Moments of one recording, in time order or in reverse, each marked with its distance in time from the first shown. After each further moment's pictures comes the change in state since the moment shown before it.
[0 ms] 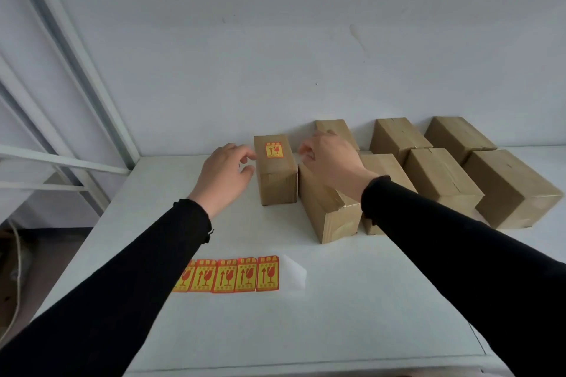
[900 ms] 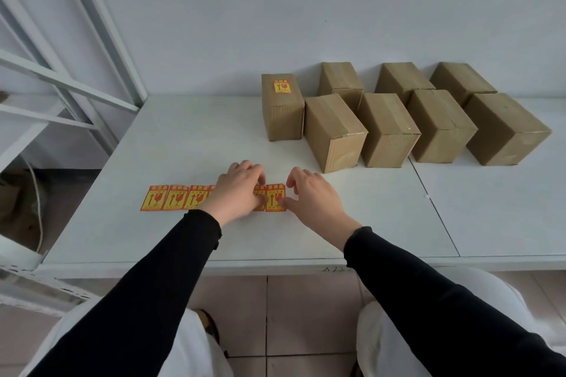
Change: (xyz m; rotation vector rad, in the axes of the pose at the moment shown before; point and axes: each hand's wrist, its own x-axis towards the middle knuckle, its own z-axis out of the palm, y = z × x) left_hand -0.137 -0.003 0.044 0.190 -0.450 -0.047; right_hand -0.170 -0.073 0.084 0.162 -0.209 0.149
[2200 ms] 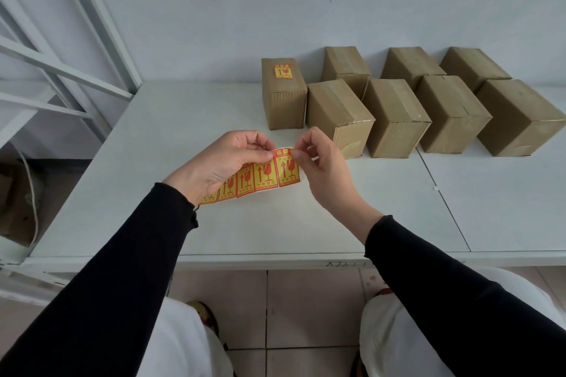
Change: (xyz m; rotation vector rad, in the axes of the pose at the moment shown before) left_hand -0.004 0.005 -0.047 -1.078 -0.117 -0.059; right_hand 0.003 -0.001 -0.025 0.642 0.268 -0.125
